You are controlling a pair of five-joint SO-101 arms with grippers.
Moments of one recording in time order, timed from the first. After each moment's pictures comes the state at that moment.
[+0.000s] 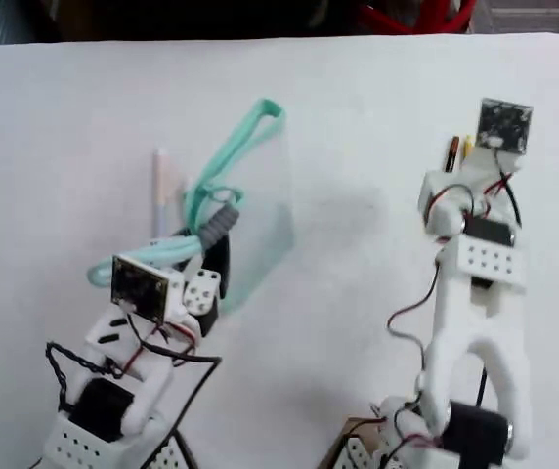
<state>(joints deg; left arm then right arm) 20.9 -99.4 87.6 32.7 3.0 11.5 -15.7 34.6 35.1 1.9</state>
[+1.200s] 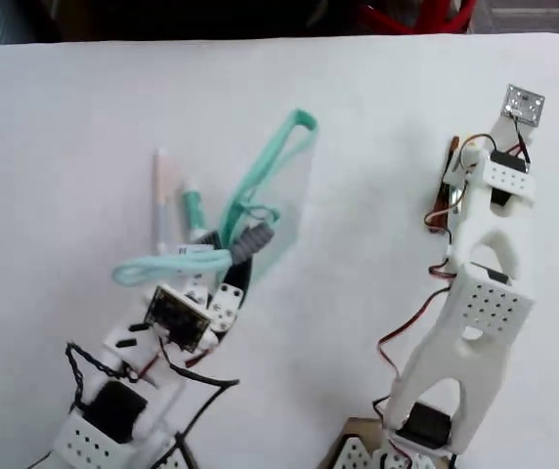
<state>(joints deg) 26.4 -99.5 94.0 24.3 -8.0 17.5 48.7 -26.8 46.7 0.2</state>
